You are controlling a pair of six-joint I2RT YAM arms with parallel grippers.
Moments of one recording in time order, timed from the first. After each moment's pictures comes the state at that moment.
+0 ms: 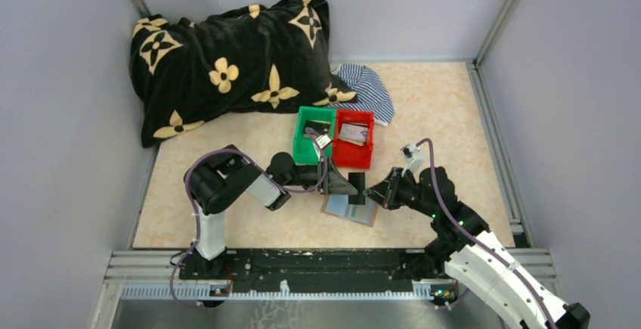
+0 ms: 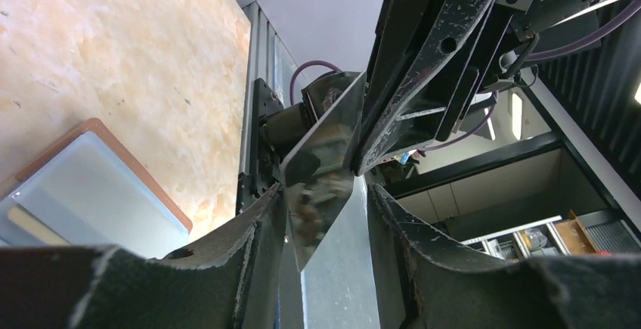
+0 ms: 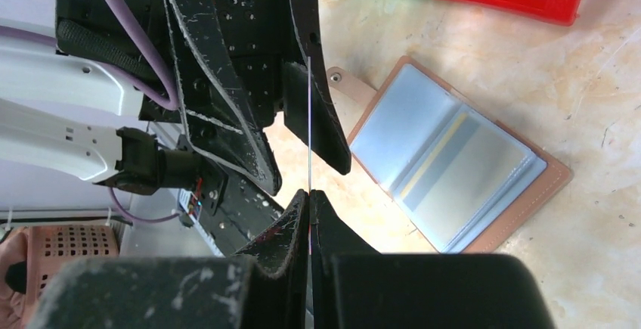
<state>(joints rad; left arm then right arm) -0.81 1.96 0.60 1.54 0.81 -1.25 0.59 0.46 0.40 -0.31 -0.28 0.74</state>
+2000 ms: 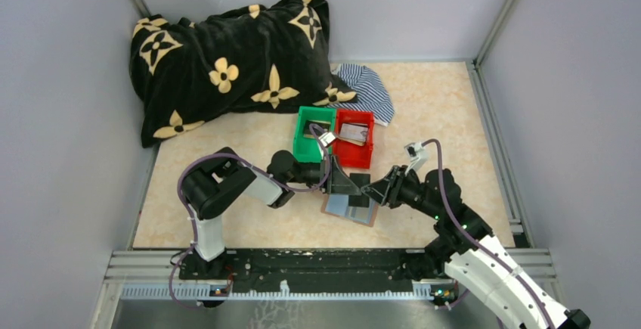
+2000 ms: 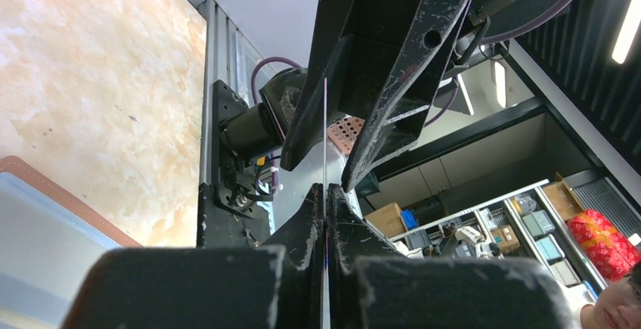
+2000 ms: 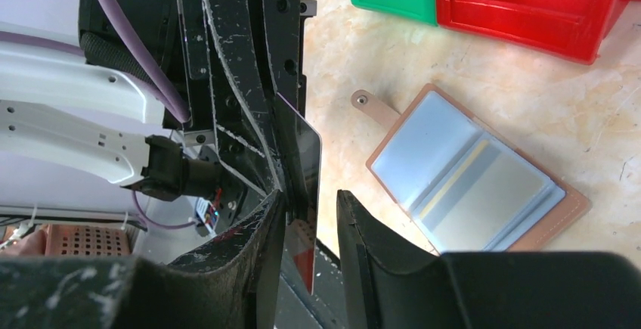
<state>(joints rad) -0.84 1.90 0.65 1.54 0.86 -1.28 0.59 0.42 0.40 -0.26 -0.29 0.74</state>
